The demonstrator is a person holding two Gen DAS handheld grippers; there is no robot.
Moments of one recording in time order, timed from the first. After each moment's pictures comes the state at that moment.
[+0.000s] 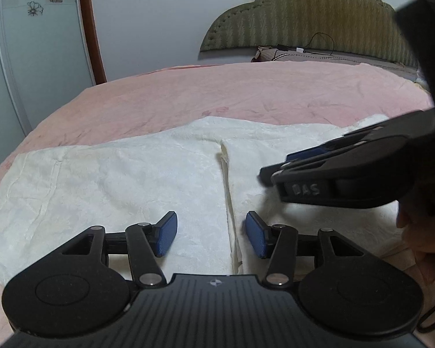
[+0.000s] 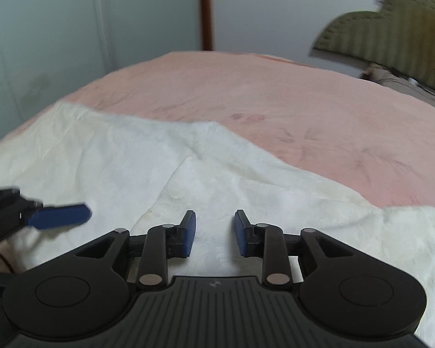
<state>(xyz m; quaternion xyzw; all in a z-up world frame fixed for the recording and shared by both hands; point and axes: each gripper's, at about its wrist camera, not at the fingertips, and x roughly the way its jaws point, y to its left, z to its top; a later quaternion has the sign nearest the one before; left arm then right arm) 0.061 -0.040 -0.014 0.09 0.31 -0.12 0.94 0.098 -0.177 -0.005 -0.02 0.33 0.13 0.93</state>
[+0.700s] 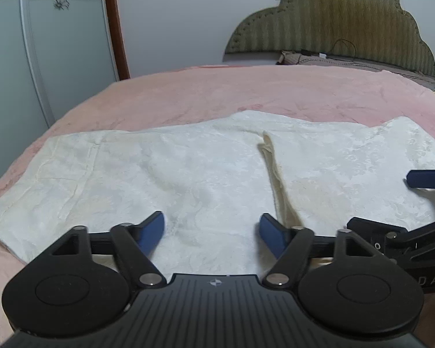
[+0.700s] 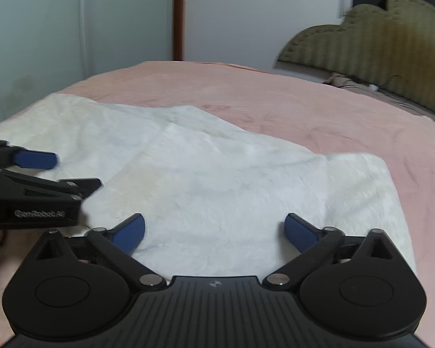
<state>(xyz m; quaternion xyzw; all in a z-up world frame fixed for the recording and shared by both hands) 0.050 -0.008 -0.023 0.09 0.30 -0.07 0.95 0.023 -0.183 -0.026 -0.03 0.30 0.06 0.95</state>
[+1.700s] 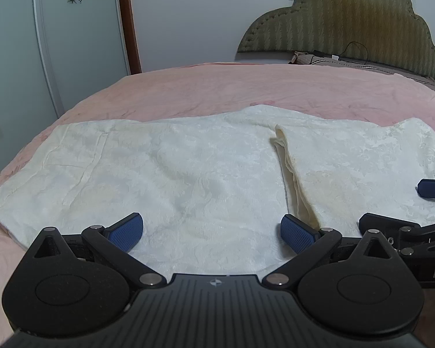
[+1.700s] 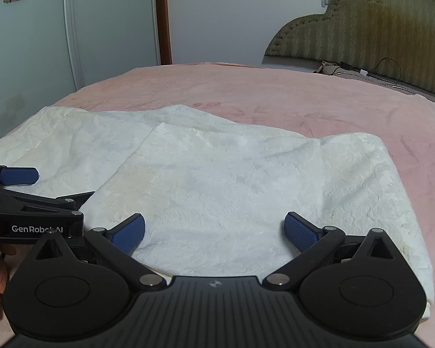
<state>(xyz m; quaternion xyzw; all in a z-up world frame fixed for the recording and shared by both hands) 0.051 -0.007 -0.028 0.07 0.31 -0.05 0.95 0.023 -0.190 -0.030 0.01 0.30 0.06 0.95</state>
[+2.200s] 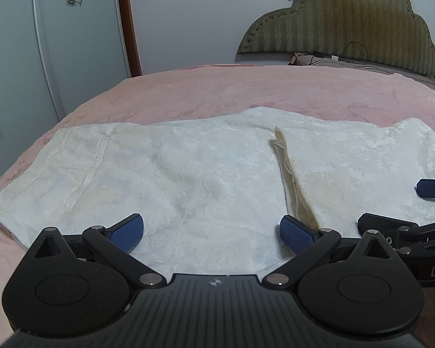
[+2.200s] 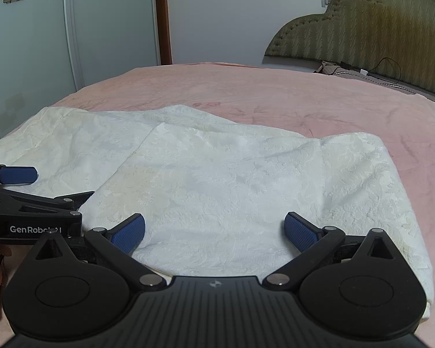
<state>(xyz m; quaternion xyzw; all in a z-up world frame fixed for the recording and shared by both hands) 0.050 -0.006 -0.024 0.08 0.30 -0.05 0.95 0.022 -0.191 -0.030 0.01 0.30 0.06 0.95</state>
